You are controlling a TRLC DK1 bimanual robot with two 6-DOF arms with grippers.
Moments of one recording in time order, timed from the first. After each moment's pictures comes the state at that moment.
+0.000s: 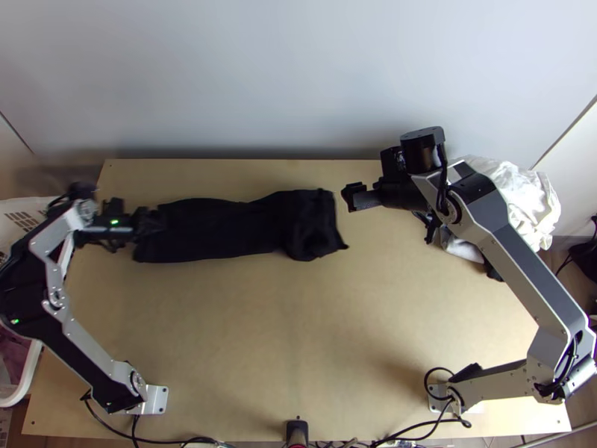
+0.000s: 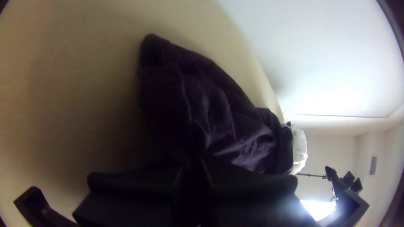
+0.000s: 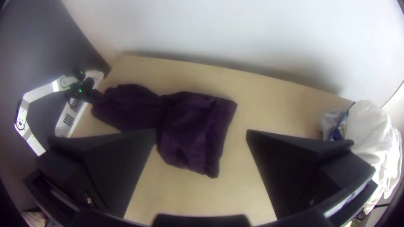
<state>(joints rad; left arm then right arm) 0.41 1.92 1.32 -0.74 0.82 -0.03 0.51 1.54 1.66 -0.84 -0.11 0.23</state>
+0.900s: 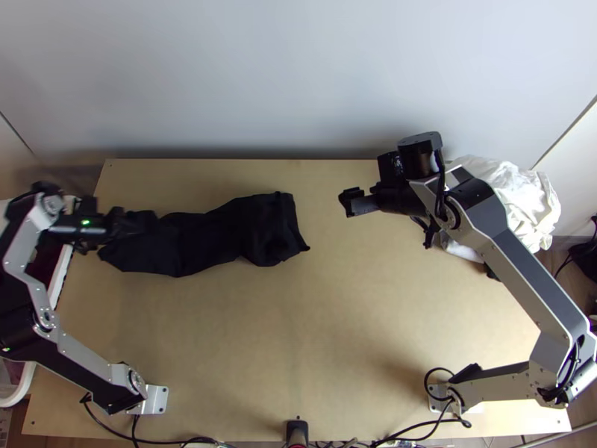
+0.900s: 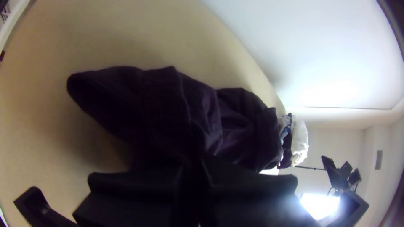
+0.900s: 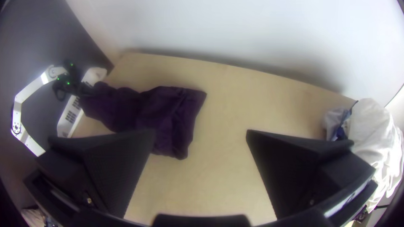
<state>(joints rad) 0.47 1.77 1.39 -1.04 0.76 0.10 0.53 1.52 1.63 -0.83 -0.11 0.24</state>
